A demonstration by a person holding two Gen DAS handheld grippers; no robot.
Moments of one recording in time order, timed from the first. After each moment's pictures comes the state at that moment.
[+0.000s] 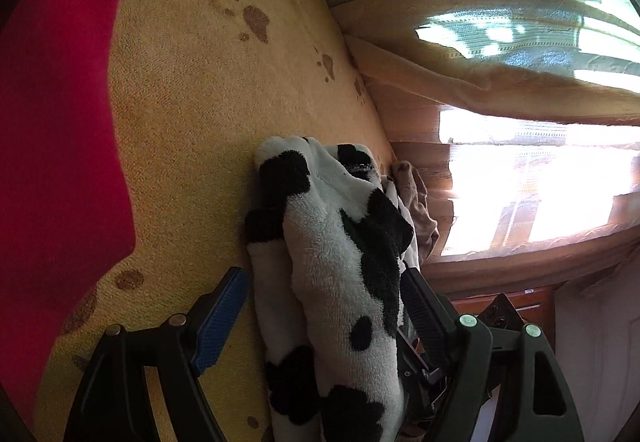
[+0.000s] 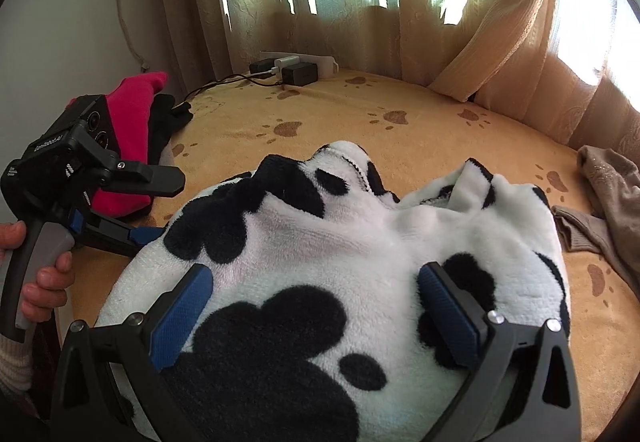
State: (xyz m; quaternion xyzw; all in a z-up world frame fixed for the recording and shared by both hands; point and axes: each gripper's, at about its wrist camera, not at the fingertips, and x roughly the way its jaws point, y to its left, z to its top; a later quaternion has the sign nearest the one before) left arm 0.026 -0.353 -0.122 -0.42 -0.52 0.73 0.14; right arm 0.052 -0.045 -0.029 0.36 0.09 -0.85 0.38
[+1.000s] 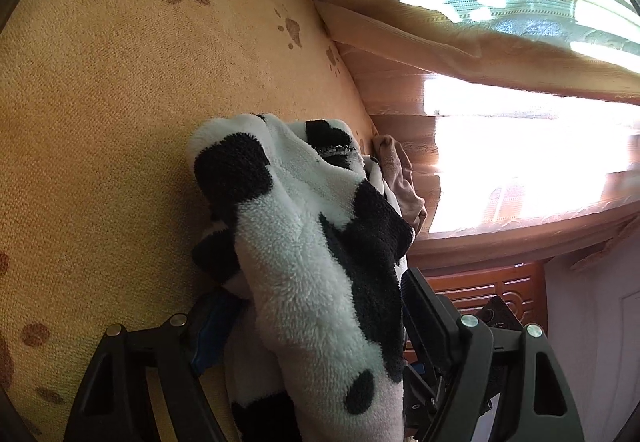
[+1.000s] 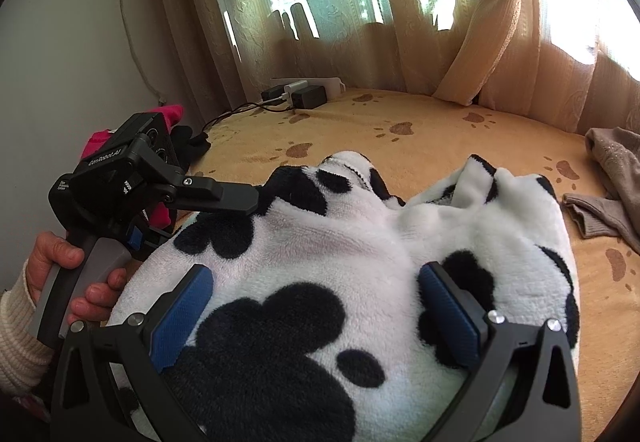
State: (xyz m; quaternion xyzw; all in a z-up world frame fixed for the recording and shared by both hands) left arm -0.010 -0.324 -0.120 -0.43 -0.50 0.72 0.21; right arm 0.053 -0.025 -0.030 0.34 0.04 -0.85 0.41
